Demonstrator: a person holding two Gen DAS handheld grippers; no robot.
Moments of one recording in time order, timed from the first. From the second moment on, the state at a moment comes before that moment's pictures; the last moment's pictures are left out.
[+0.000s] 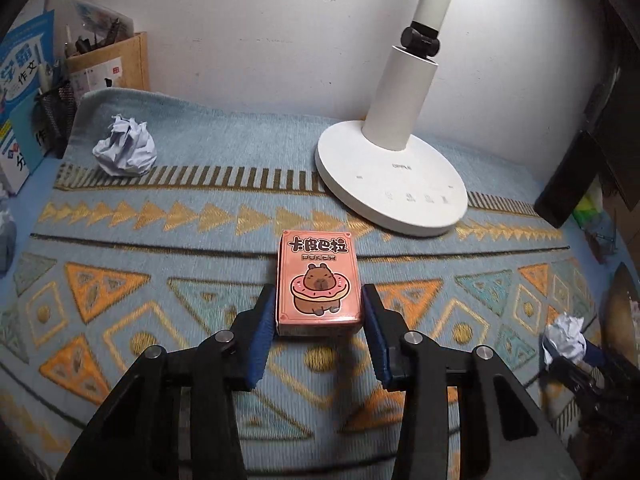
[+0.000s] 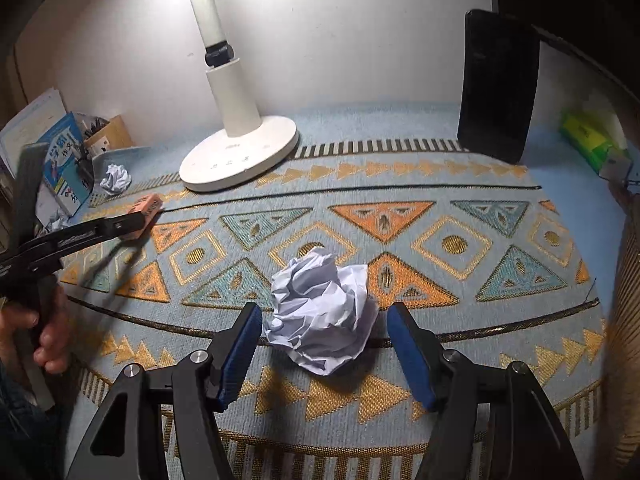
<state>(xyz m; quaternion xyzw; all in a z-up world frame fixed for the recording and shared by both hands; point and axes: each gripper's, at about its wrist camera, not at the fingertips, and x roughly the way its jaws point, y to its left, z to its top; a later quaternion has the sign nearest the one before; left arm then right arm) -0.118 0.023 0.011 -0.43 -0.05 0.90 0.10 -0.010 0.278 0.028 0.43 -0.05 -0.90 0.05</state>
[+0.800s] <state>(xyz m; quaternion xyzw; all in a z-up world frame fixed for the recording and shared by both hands) 0.030 0.062 0.005 -0.42 -0.04 0.90 0.12 0.076 0.247 0.037 0.39 0.00 -0.91 0.12</state>
